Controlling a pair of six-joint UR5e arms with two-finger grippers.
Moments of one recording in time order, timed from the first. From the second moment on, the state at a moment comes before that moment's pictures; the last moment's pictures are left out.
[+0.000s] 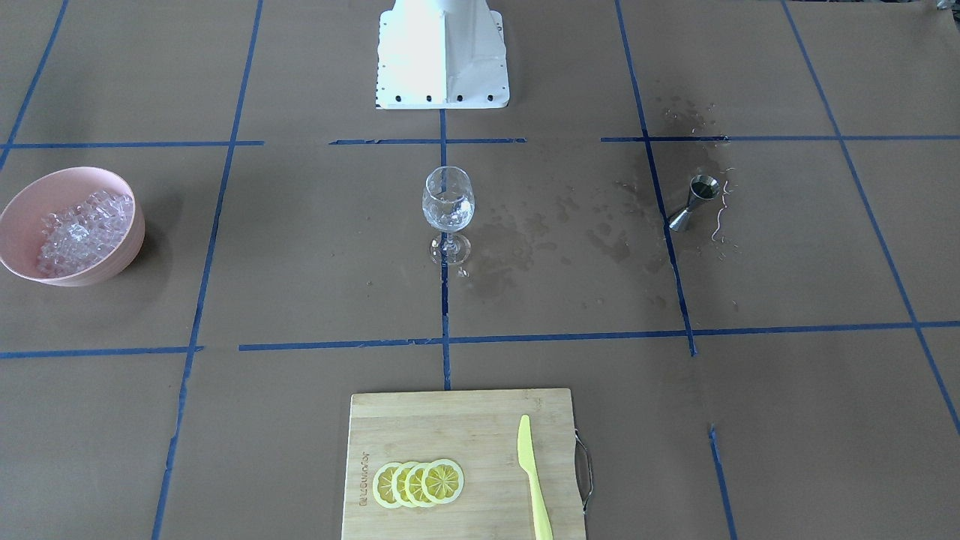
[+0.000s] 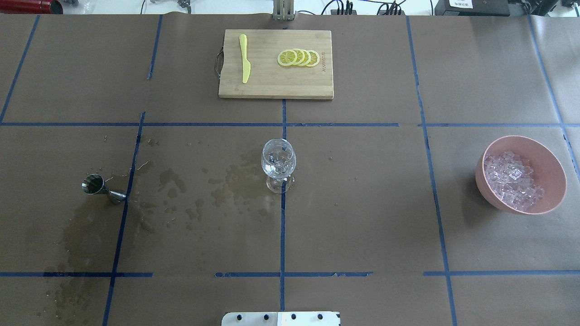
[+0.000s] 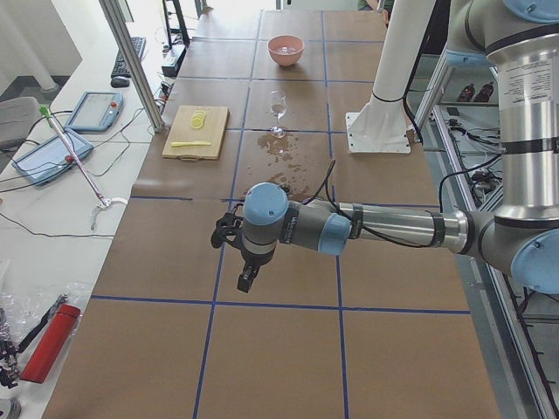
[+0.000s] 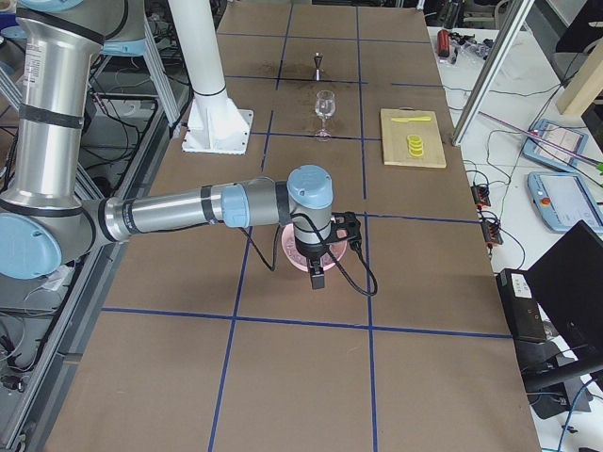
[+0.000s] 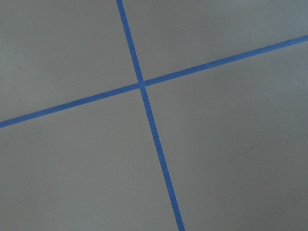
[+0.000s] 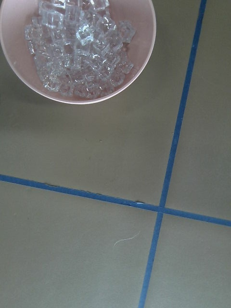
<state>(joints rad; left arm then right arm) -1.55 -1.42 -1.81 -1.83 -2.36 0.14 1.51 -1.76 1.97 -1.64 2.33 -0.06</state>
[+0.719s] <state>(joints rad) -1.55 -1.41 -1.74 -2.33 -2.41 0.09 1.51 -1.74 1.97 -1.61 2.34 -0.06</state>
